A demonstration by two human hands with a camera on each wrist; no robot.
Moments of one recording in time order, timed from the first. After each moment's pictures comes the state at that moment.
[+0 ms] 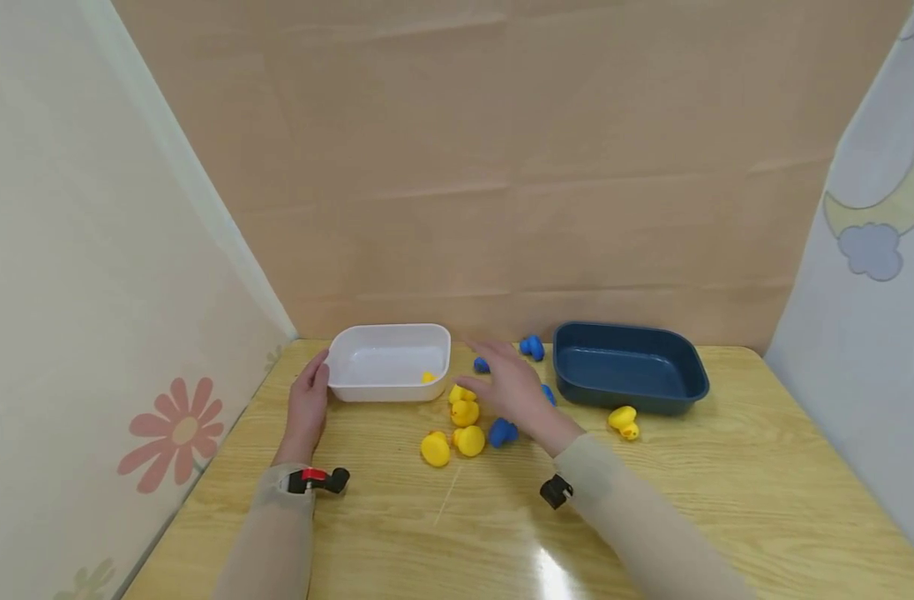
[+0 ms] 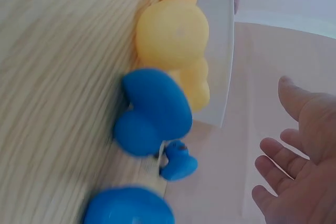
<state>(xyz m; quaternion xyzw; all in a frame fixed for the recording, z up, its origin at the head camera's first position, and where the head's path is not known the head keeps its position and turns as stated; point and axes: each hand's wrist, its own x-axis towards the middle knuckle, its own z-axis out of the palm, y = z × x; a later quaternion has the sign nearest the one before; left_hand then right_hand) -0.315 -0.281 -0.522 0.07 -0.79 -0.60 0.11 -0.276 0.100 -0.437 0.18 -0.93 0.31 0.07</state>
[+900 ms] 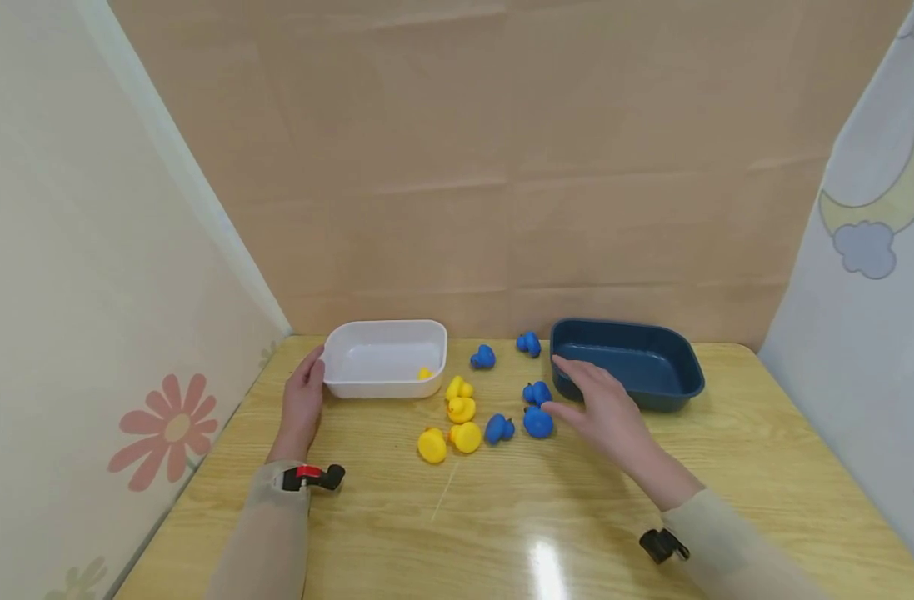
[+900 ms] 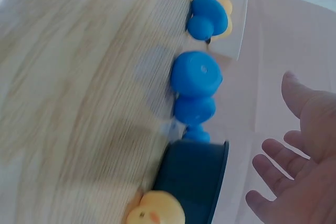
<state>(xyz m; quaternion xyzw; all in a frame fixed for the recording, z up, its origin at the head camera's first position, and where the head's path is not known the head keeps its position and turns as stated) -0.317 -0.284 -0.523 0.07 -0.80 -0.59 0.11 -0.207 0.216 -0.434 0.16 -0.95 0.26 0.10</state>
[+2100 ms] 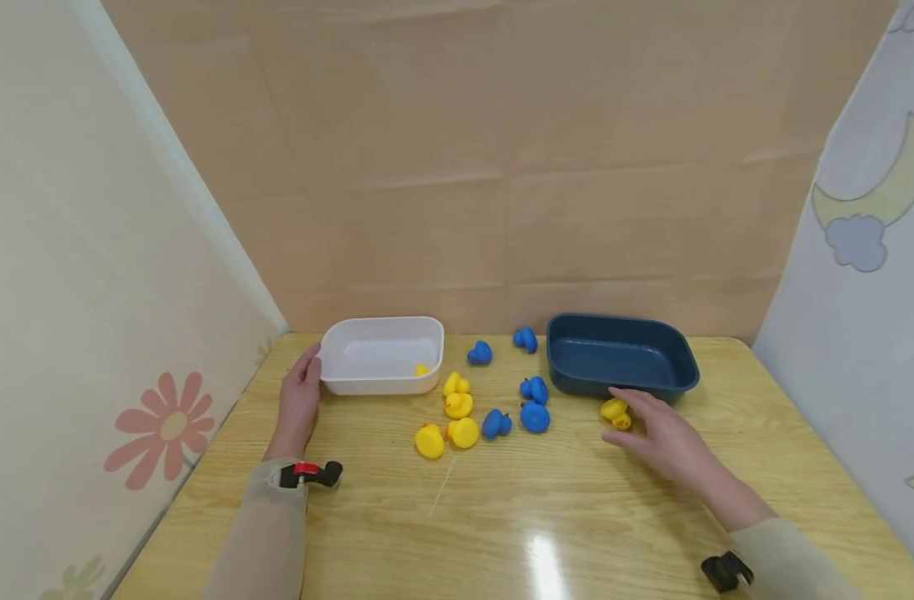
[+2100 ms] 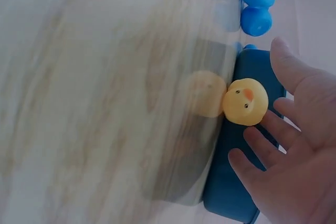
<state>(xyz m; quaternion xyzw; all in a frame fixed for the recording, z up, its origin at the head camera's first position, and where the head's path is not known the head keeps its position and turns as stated) -0.318 -0.285 -0.521 0.07 -0.79 -0.60 0.10 -0.184 0.302 -0.470 0.13 -0.96 0.26 0.04</state>
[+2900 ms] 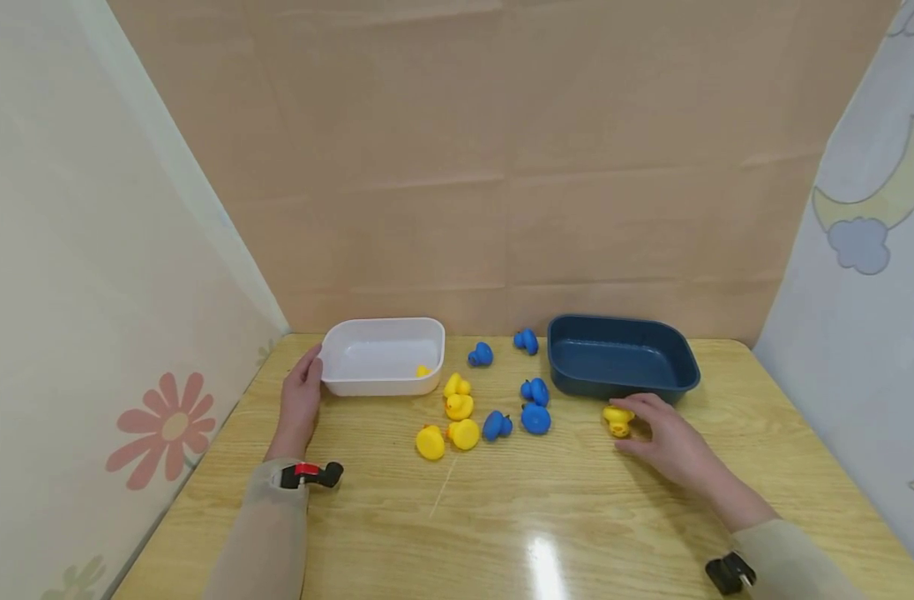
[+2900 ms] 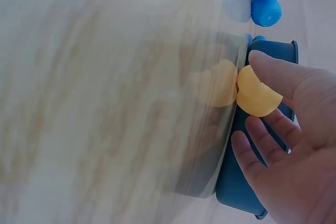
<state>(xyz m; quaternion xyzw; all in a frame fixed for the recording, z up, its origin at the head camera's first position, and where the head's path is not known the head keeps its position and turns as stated) -0.318 -0.285 -0.525 0.07 -0.79 -0.60 0.11 -0.187 0.313 -0.483 0.16 -0.95 0.24 0.07</state>
